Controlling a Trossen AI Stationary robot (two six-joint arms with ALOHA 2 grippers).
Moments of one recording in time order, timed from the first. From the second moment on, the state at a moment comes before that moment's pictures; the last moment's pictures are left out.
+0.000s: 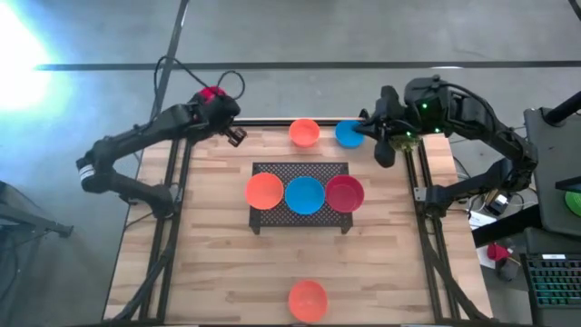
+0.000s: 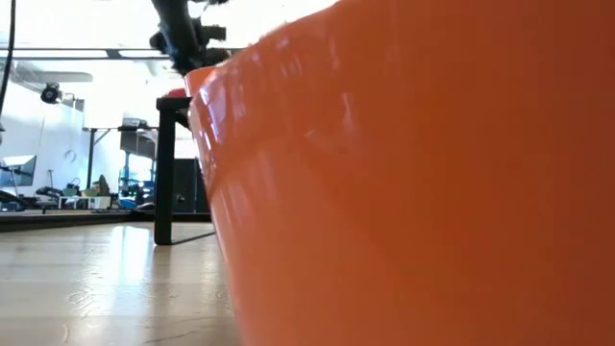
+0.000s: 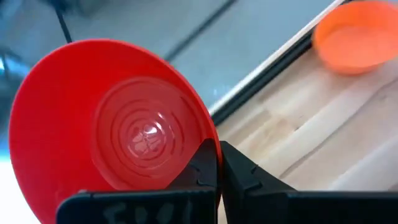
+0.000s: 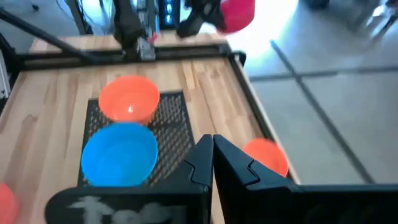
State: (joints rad) left arm 0.47 1.27 1.33 -0.97 -0.61 -0.15; right arm -0.26 1.24 1.74 -1.02 -0.02 -0.08
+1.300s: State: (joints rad) left arm -0.03 1.53 1.55 -0.82 -0.96 0.66; right arm -0.26 1.49 1.64 -0.46 0.07 -0.23
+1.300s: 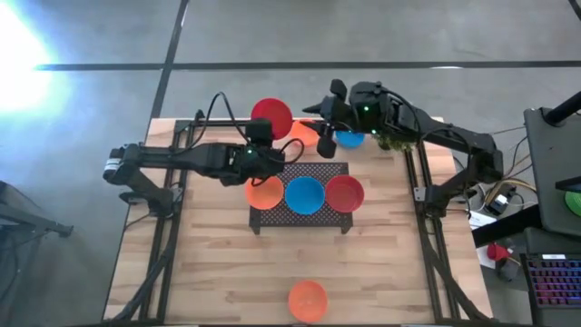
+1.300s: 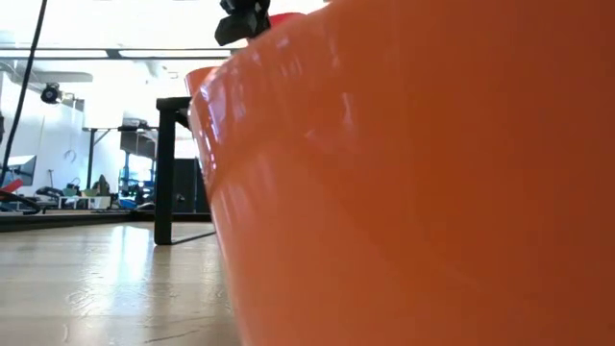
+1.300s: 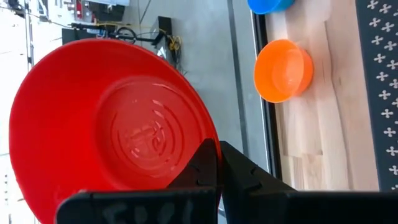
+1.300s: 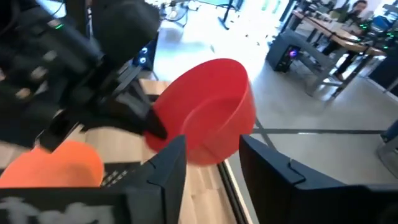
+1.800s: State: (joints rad) left arm -0.06 1.53 1.55 -0.80 -0.97 0.74; right arm -0.27 1.65 1.76 -0.46 0.11 -0.16
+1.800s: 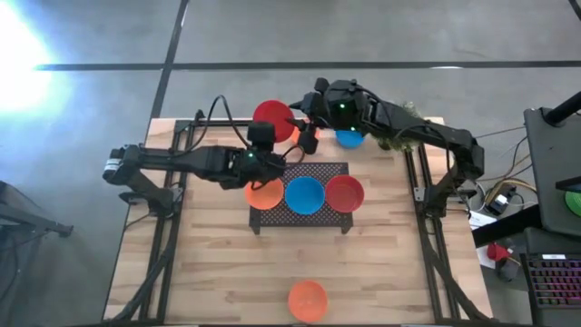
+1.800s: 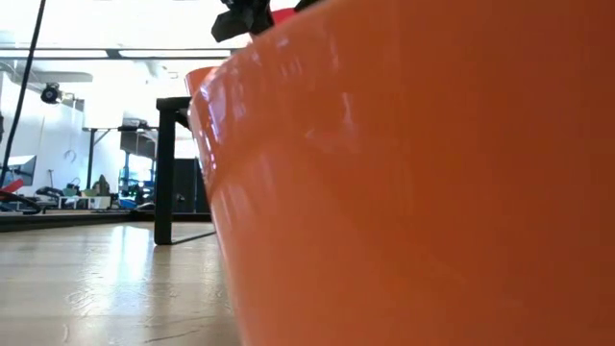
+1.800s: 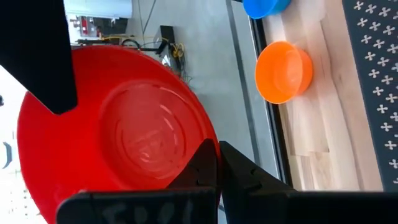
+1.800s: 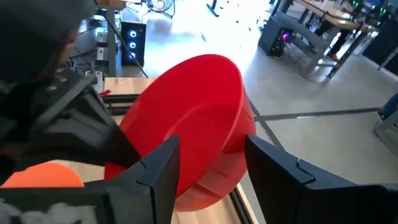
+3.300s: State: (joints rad) left arm -0.08 1.53 1.55 -0.78 -1.02 0.70; right arm -0.33 1.65 1.78 -0.56 0.17 -0.07
